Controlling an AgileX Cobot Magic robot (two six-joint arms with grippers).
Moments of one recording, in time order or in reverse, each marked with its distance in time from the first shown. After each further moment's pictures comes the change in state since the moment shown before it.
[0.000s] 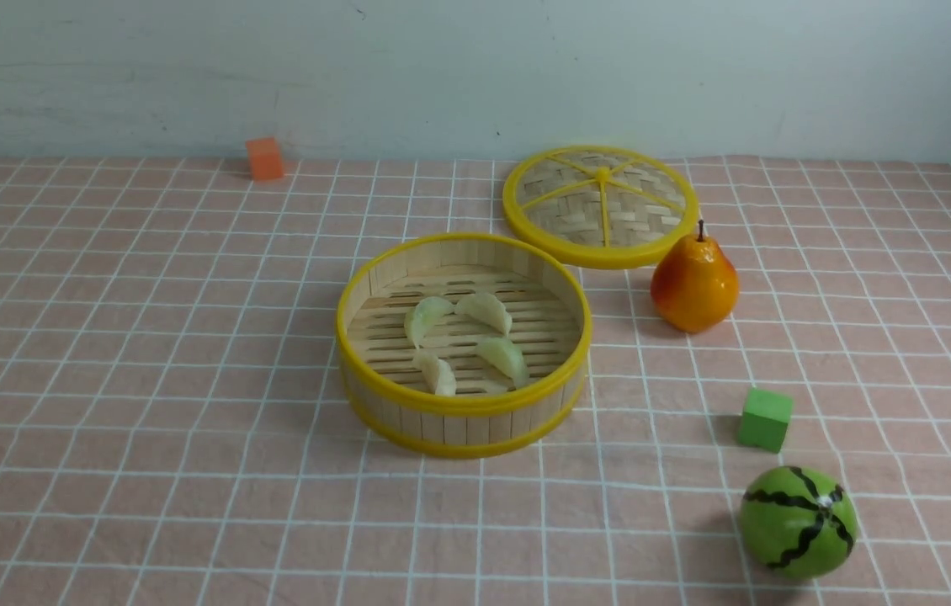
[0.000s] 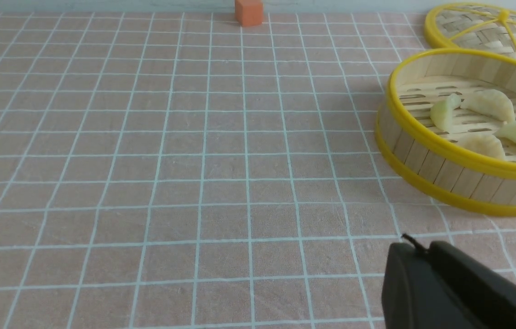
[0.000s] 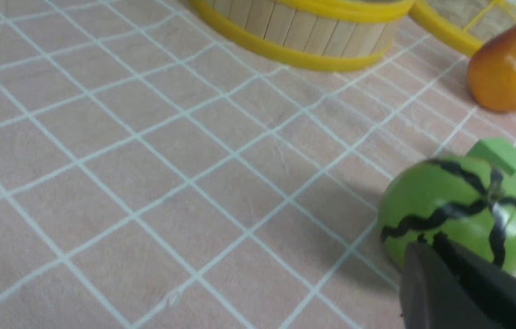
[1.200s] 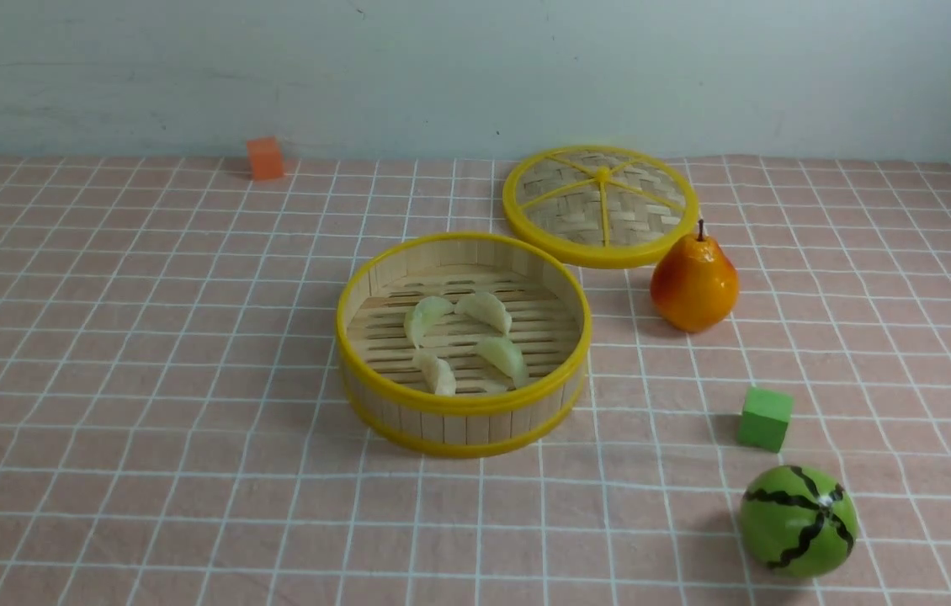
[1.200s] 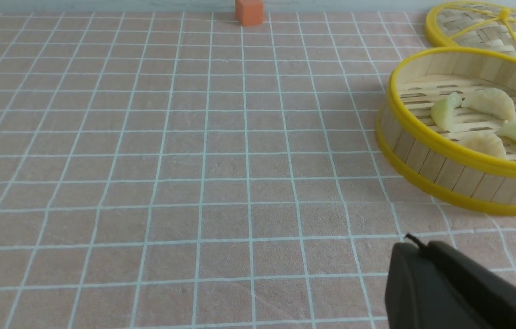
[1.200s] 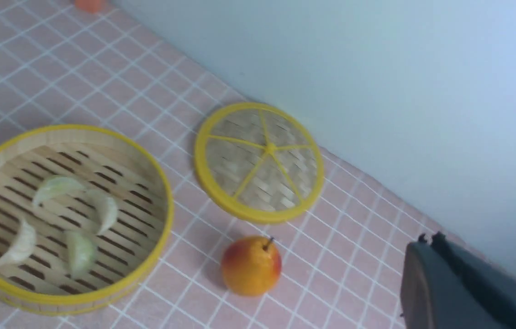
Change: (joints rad) right arm 0.000 0.826 -2.162 -0.043 1.476 -0.089; left arm 0.000 0.000 0.000 0.000 0.002 0.003
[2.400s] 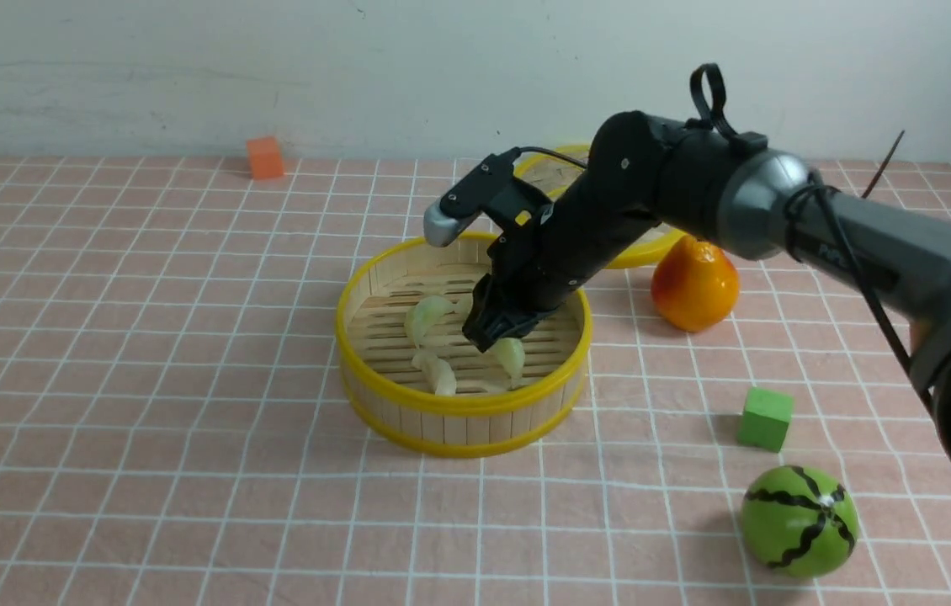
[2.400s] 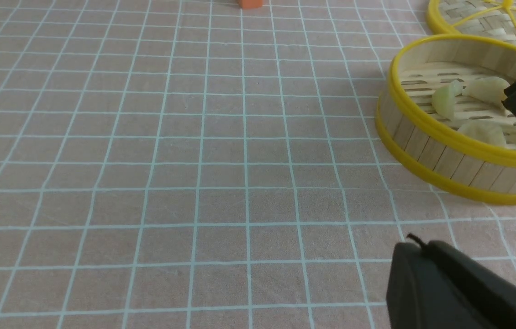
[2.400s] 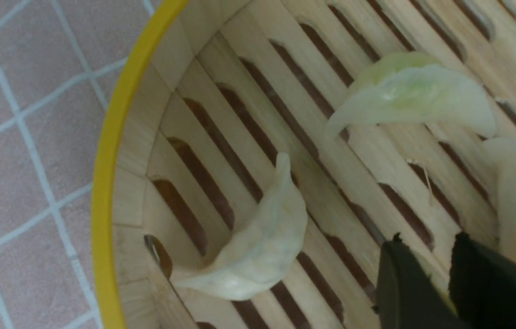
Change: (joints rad) right arm 0.013 0.768 0.160 0.668 -0.422 -0.544; left arm 0.000 0.000 0.000 -0.028 0.022 0.005
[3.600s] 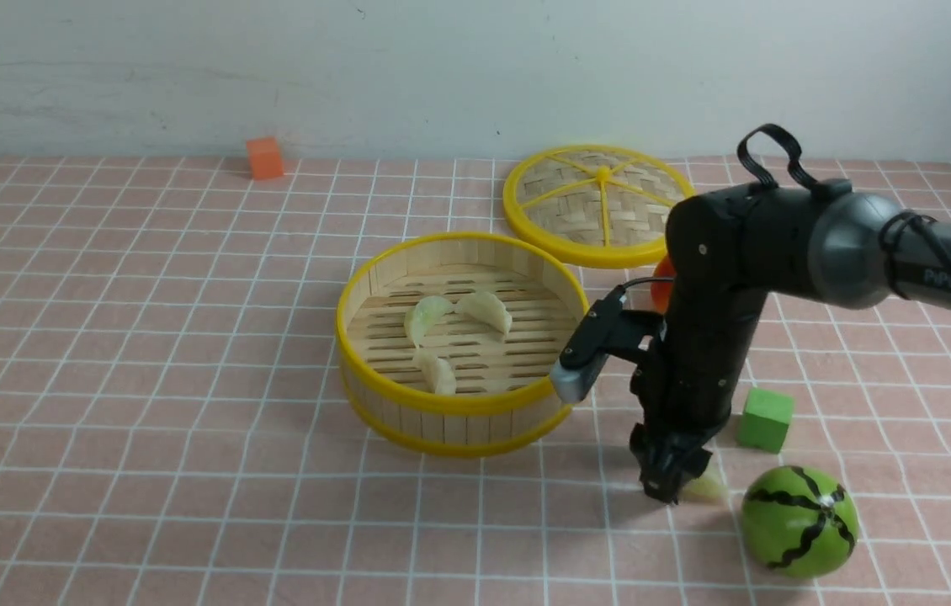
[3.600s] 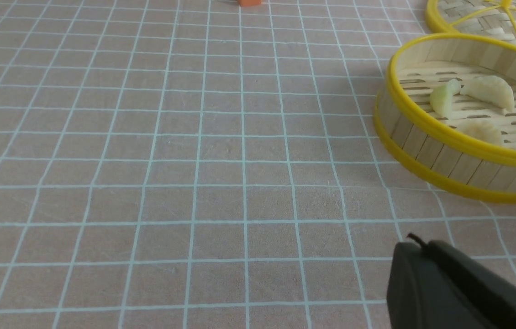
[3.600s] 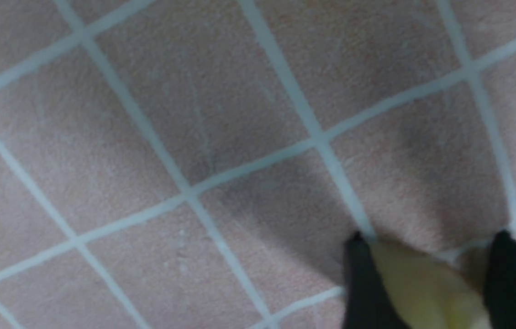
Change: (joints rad) right arm -0.053 -0.179 0.419 -0.361 0.267 0.054; left arm 0.000 0.000 0.000 -0.009 0.002 0.000
